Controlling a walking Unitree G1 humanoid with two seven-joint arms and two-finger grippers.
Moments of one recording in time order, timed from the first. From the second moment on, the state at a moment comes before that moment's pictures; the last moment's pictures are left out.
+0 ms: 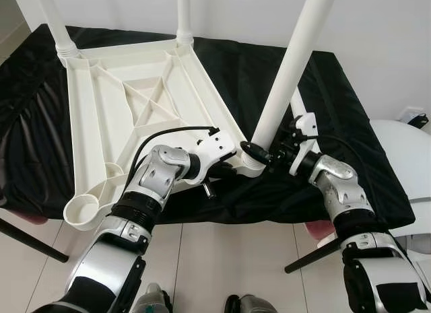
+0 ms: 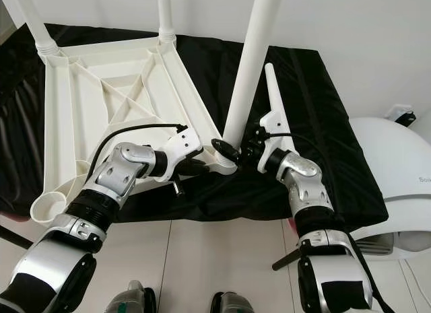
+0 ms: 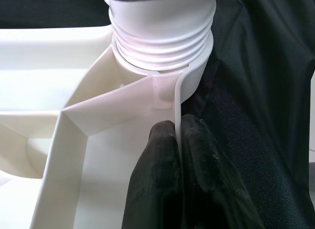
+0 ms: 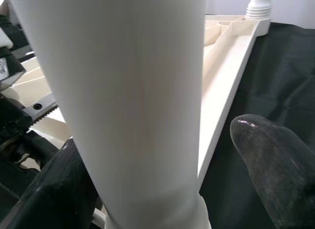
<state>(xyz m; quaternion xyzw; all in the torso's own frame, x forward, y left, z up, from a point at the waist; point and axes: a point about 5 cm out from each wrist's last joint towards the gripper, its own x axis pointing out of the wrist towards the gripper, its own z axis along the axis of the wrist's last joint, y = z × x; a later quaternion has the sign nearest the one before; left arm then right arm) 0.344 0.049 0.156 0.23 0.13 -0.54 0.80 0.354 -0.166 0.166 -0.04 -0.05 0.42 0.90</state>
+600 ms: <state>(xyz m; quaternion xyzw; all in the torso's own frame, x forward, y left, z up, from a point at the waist) 0.344 0.047 0.156 0.23 0.13 -0.54 0.80 0.353 -0.164 0.166 -0.05 -0.05 0.46 0.88</state>
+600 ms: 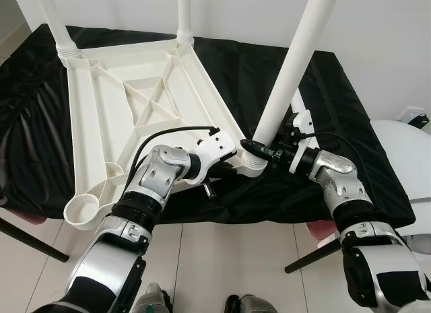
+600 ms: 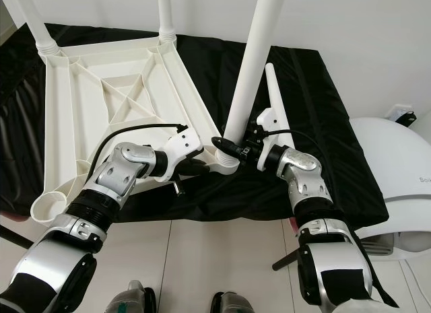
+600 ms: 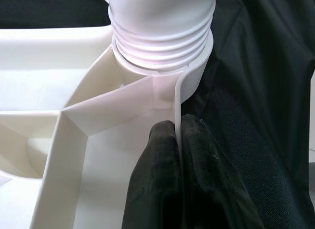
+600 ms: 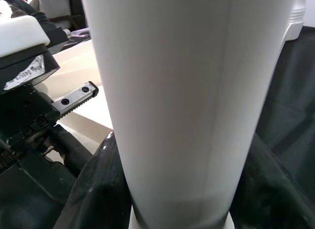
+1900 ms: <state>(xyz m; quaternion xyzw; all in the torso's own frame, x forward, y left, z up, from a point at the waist) 0.343 0.050 0.155 0.23 0.13 -0.53 0.80 0.325 -0.124 0.153 0.02 -0.12 0.23 0.97</state>
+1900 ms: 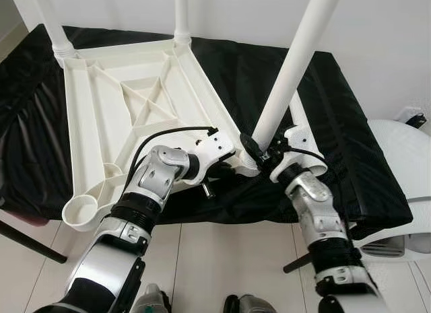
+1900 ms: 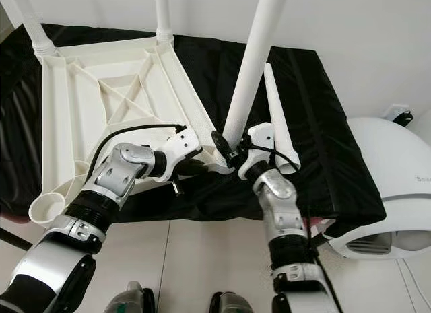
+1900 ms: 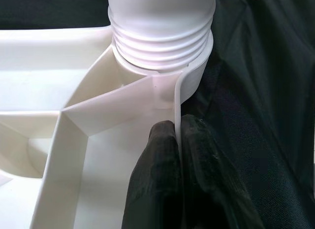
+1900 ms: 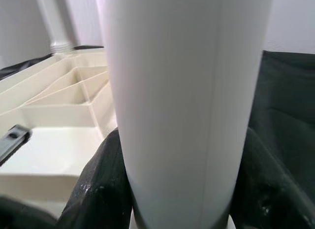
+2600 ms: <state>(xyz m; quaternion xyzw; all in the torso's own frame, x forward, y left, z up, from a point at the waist) 0.343 0.052 0.155 0.23 0.13 -0.53 0.81 0.314 -0.100 0.157 0.04 -0.10 0.08 0.99</state>
